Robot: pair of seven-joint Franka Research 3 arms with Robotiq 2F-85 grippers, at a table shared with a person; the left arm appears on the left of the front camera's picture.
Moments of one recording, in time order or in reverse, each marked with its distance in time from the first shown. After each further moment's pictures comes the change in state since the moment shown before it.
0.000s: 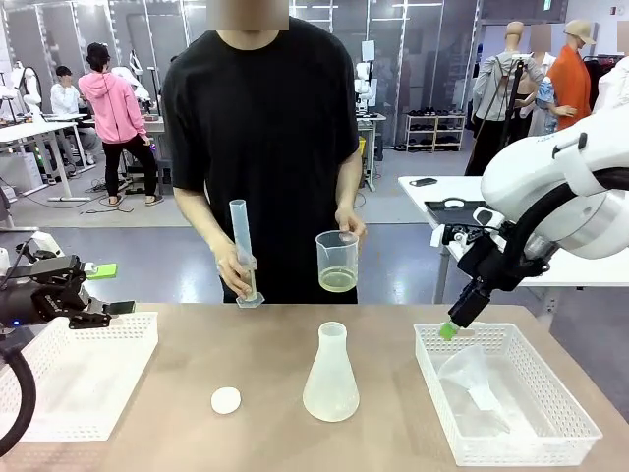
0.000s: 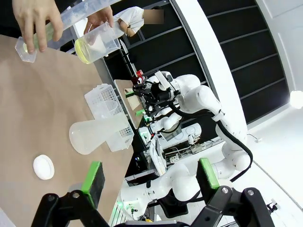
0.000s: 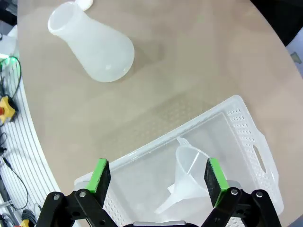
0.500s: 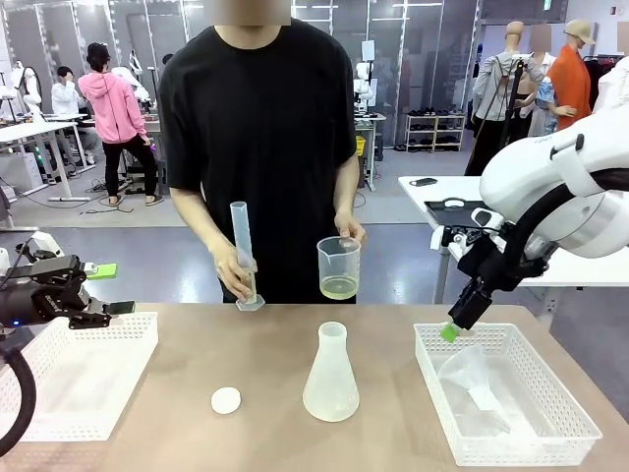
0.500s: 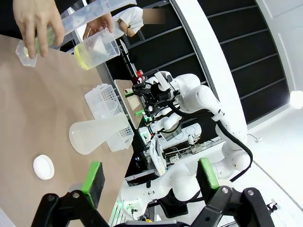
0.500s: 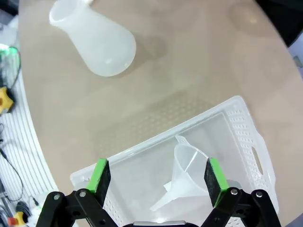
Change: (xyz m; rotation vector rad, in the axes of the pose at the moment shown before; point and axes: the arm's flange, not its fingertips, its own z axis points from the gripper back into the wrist) left arm 0.000 0.000 0.000 0.000 0.000 0.000; right arm 0.000 0.000 -0.001 0.000 0.027 0.059
